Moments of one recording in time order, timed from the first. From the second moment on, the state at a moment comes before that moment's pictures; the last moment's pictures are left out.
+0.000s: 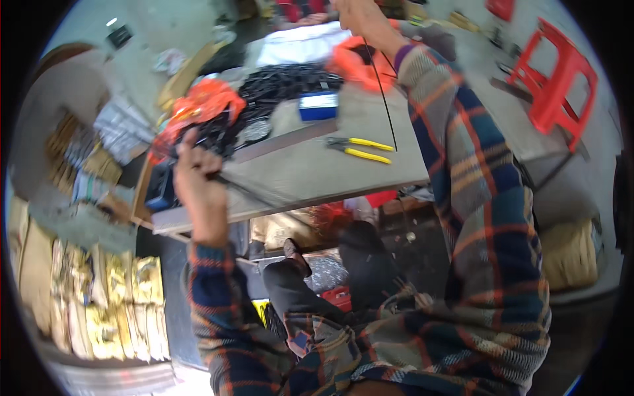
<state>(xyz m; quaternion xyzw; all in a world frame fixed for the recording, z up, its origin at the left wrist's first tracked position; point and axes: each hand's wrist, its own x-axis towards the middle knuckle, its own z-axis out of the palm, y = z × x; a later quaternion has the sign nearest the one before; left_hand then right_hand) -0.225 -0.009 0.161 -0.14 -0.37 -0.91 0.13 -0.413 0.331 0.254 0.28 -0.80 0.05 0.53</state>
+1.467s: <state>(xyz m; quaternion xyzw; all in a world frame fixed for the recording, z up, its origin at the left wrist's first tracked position) -0.205 0.050 0.163 -0.11 -0.47 -0.87 0.11 -0.217 0.172 0.134 0.32 -0.62 0.71 -0.04</state>
